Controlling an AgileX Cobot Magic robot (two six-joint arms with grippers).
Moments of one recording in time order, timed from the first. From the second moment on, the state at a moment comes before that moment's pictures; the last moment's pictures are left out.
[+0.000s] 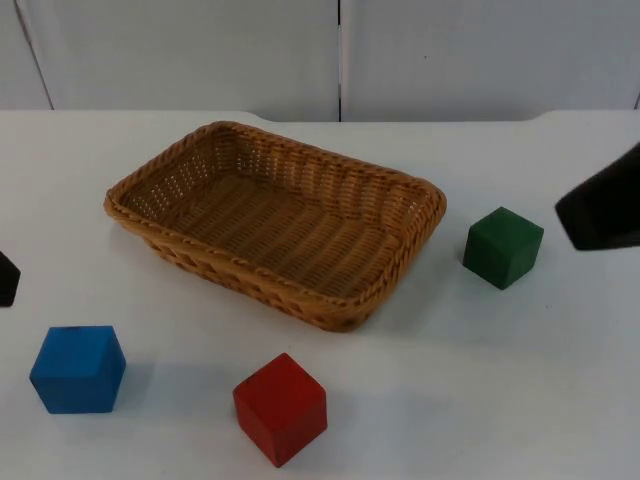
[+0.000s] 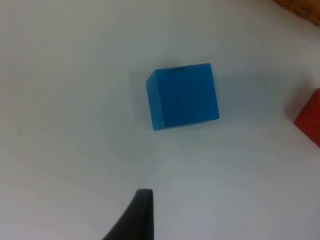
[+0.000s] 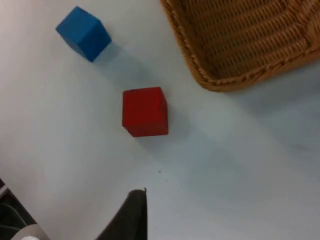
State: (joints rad) right arm 0.68 1.09 -0.80 0.25 0.65 -0.17; left arm 0.06 1.05 -0.59 -0.42 0.80 0.36
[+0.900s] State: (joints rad) right arm 0.96 1.62 -1.03 0.04 0.64 0.10; left arm -0.01 1.23 -0.59 -0.49 0.67 0.38
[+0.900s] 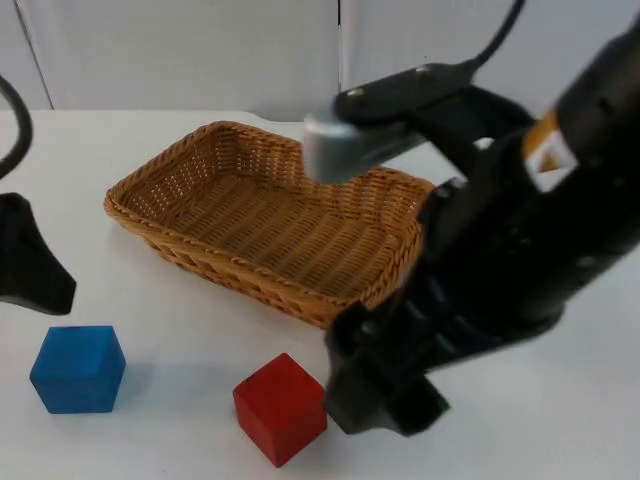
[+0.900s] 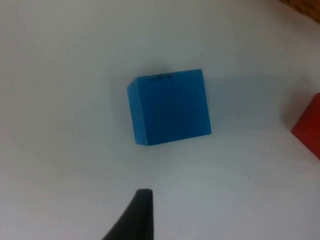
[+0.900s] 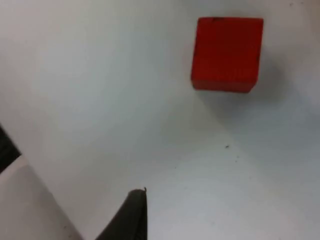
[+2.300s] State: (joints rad) right arm 0.98 2.07 -1.35 -0.10 0.58 0.25; left arm -0.02 1.74 -0.73 -0.51 0.40 0.41
